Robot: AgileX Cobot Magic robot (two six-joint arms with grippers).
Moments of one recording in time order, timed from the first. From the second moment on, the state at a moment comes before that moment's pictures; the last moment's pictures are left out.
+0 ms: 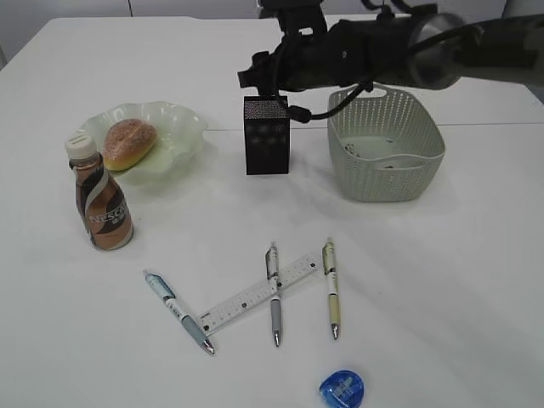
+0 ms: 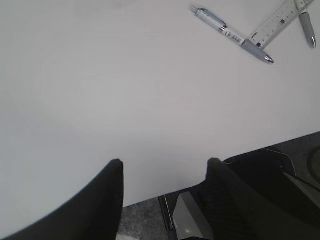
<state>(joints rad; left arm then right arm) -0.23 0.85 -0.91 -0.04 1.25 -0.06 0.38 2.28 -1.88 0.13 0.15 -0.14</state>
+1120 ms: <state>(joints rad) -0.23 0.85 -0.91 0.00 1.25 -0.06 0.38 1.91 -1.90 0.23 1.23 -0.14</state>
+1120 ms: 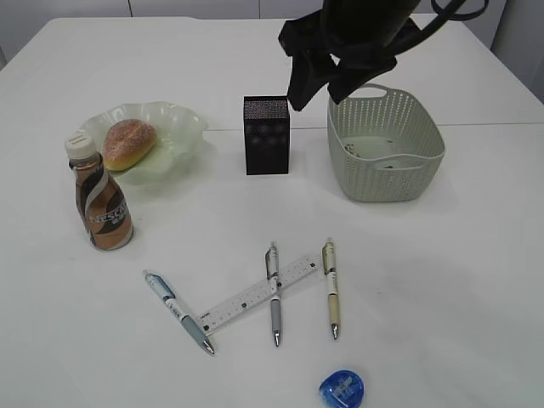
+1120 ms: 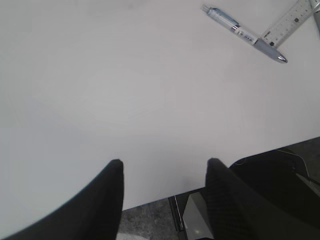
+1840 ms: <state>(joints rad) -0.23 0.85 -0.91 0.00 1.25 -0.06 0.38 1.91 -1.90 0.22 1.24 -0.07</state>
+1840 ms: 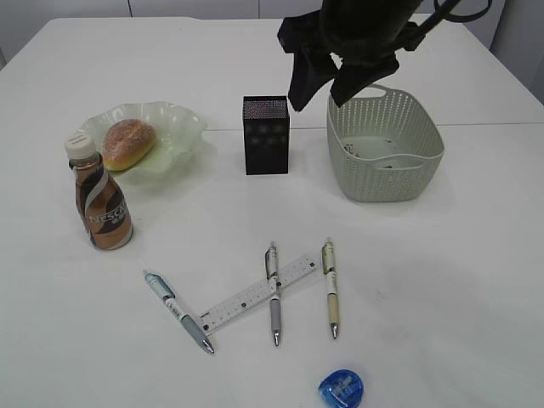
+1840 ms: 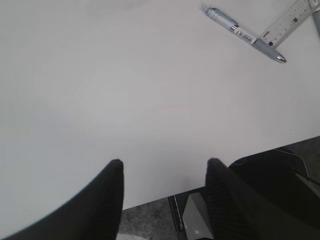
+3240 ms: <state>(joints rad) -0.23 0.85 -0.91 -0.02 1.25 -0.06 0.39 1.32 -1.13 0.26 1.25 0.32</state>
